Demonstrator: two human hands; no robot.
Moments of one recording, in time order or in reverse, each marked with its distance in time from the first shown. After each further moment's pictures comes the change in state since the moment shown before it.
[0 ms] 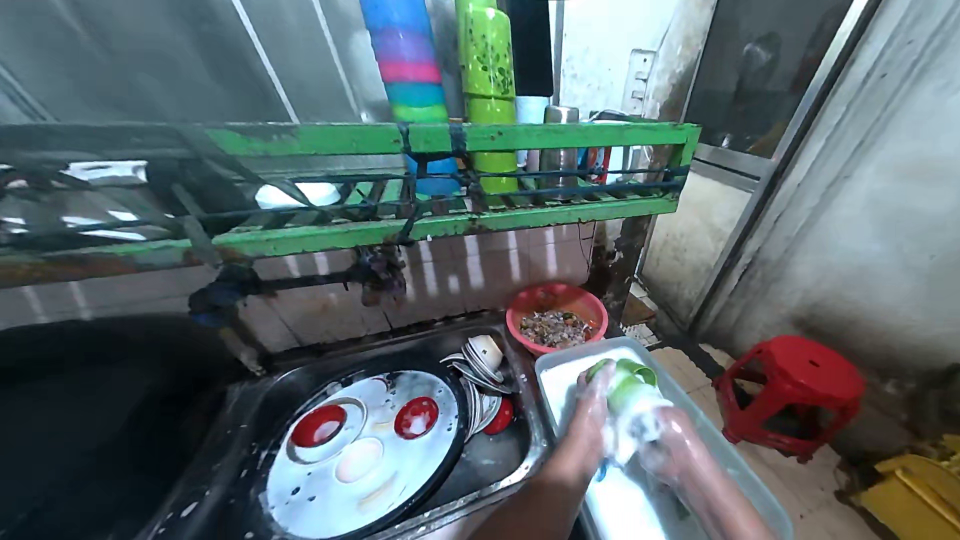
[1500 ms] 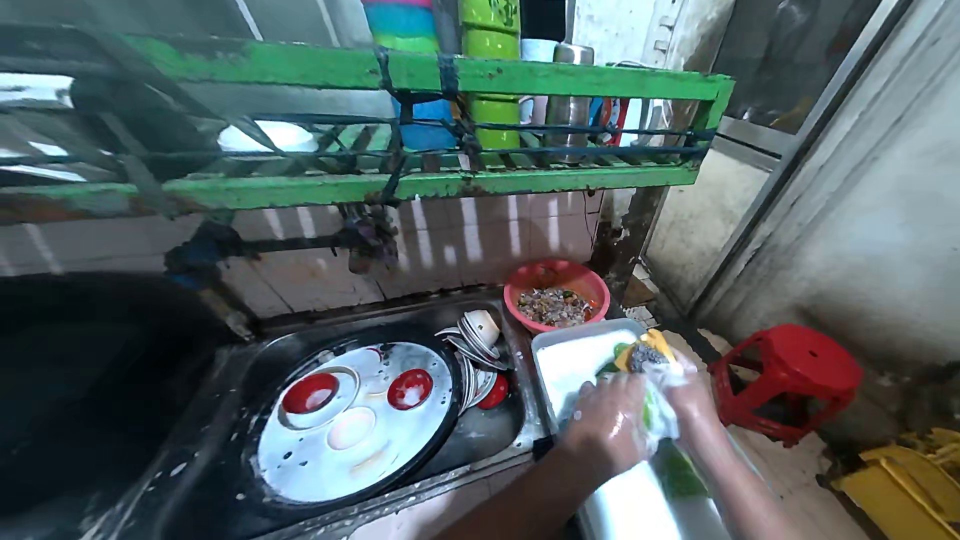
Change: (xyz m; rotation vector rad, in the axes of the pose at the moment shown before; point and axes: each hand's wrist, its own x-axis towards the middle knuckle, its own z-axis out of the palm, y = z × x) left_hand -0.038 0.034 0.011 1.513 -0.380 0.231; right_hand 0.023 -0.013 -0.019 -0.357 0.086 -0.202
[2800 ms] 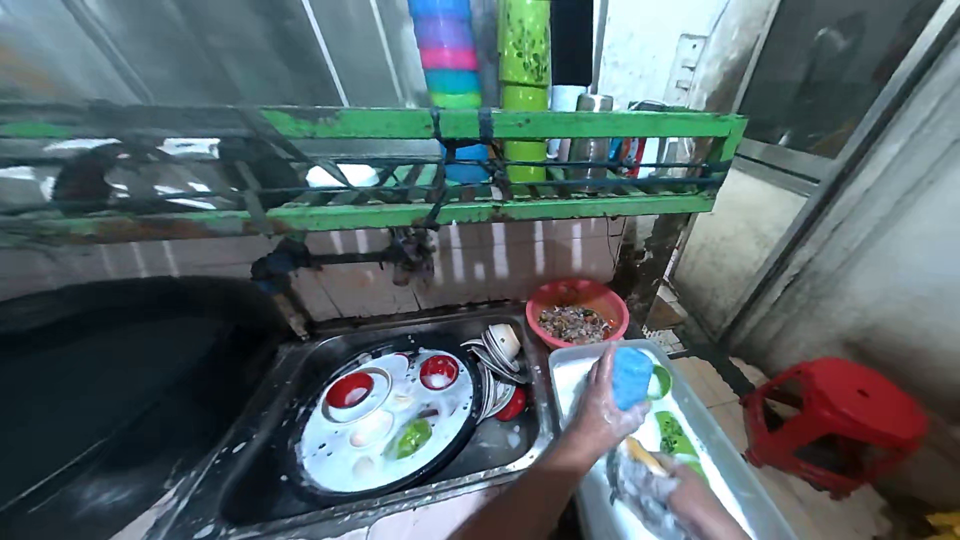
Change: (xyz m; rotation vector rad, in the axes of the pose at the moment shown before) left_hand 0.036 -0.043 0.034 -0.663 0.500 0.017; right_hand -0.027 0.063 -0.012 -0.268 -0.517 0.214
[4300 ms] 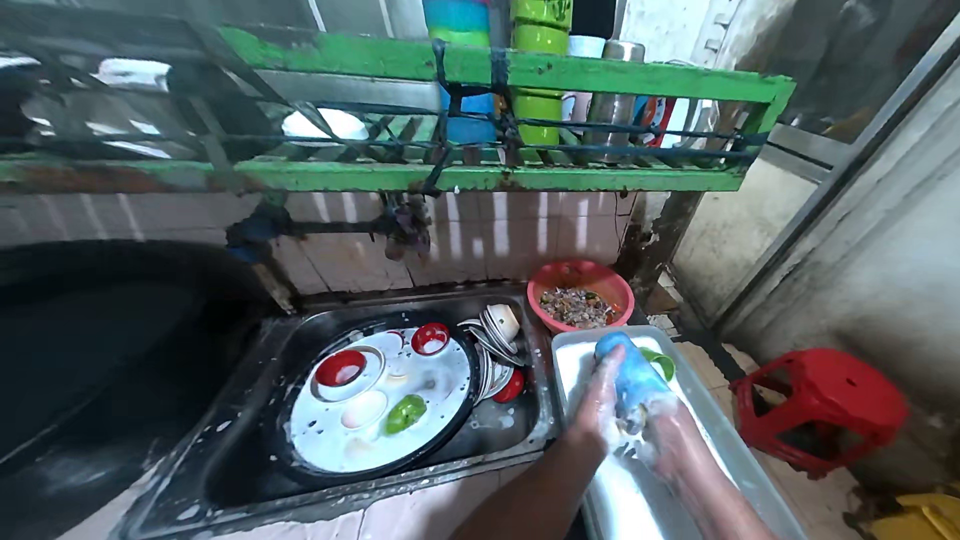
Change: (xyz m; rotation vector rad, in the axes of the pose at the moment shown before) left_hand -0.007 0.014 0.007 -1.078 0.048 -0.523; right_hand 0.008 -0.082 0.022 0.420 0.292 -0.120
